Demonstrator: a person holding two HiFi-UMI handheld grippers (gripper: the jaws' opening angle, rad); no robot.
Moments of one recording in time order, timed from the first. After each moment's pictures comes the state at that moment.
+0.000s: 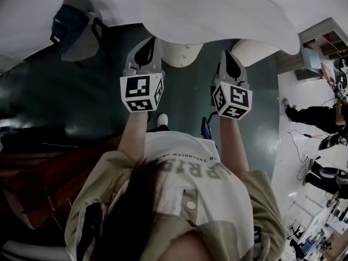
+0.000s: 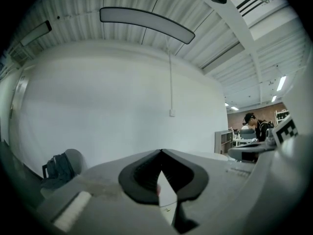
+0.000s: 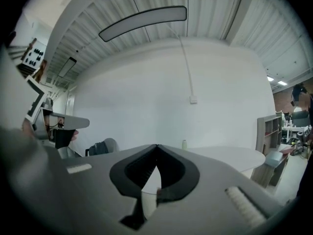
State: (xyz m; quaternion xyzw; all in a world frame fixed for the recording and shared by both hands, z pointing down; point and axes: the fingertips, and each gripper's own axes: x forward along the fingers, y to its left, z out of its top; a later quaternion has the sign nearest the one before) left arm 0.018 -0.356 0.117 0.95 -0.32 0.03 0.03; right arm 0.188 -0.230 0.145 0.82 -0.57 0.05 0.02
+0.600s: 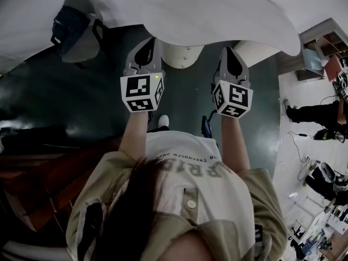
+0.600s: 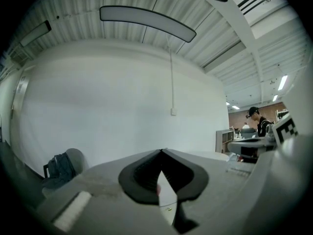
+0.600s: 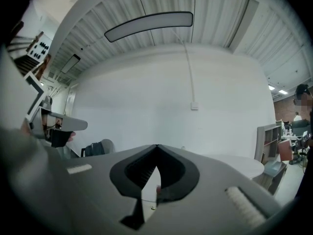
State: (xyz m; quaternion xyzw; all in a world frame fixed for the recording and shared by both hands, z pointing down) left arm 0.016 -0.366 0.118 0.94 -0.32 0.04 0.03; right arm 0.188 -0.243 0.128 0.82 -0.56 0.01 0.03
